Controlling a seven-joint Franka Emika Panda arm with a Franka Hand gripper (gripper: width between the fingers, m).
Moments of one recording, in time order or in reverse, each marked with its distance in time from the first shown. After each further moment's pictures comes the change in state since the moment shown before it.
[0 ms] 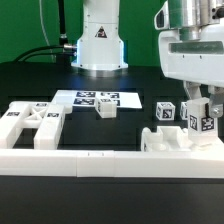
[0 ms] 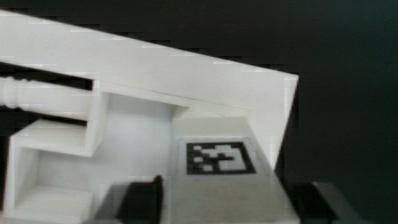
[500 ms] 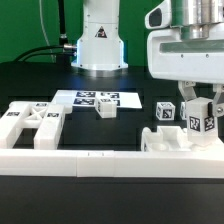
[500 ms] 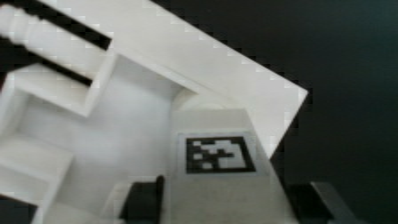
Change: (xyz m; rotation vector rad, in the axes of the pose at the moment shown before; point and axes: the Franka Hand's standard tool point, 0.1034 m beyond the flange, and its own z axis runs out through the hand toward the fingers) arm 0.002 0.000 -0.001 -0.005 0.018 -0.157
